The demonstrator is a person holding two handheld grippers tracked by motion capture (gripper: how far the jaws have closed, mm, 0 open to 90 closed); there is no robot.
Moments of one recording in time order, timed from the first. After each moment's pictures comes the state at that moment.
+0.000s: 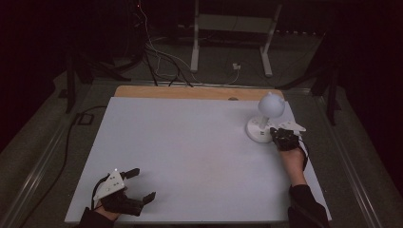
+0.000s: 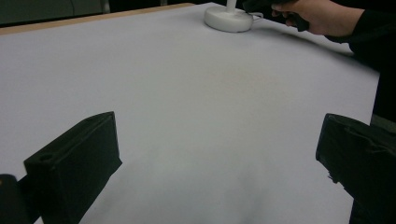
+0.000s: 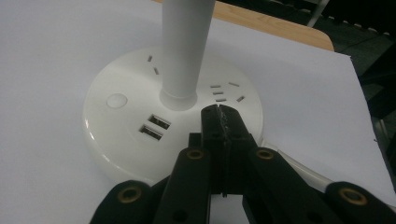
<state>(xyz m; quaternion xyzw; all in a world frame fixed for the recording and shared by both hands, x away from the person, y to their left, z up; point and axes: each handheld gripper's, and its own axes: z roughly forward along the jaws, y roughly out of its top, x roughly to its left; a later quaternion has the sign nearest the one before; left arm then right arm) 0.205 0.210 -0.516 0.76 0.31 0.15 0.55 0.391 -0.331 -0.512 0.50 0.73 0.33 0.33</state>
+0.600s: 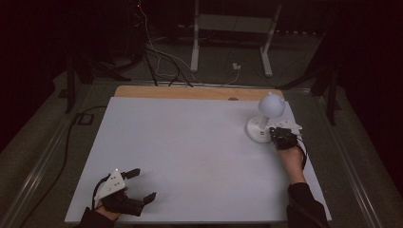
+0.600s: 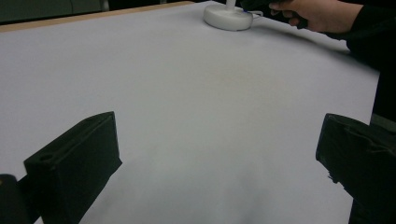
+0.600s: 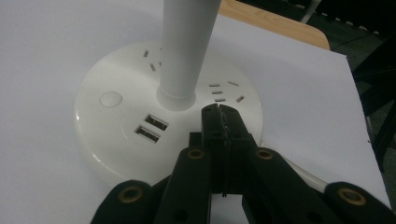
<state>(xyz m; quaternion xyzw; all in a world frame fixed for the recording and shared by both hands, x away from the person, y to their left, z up) 0.205 0.208 -0.517 0.76 0.31 0.15 0.54 0.396 -0.325 -0.512 0.49 0.74 0.30 0.34</state>
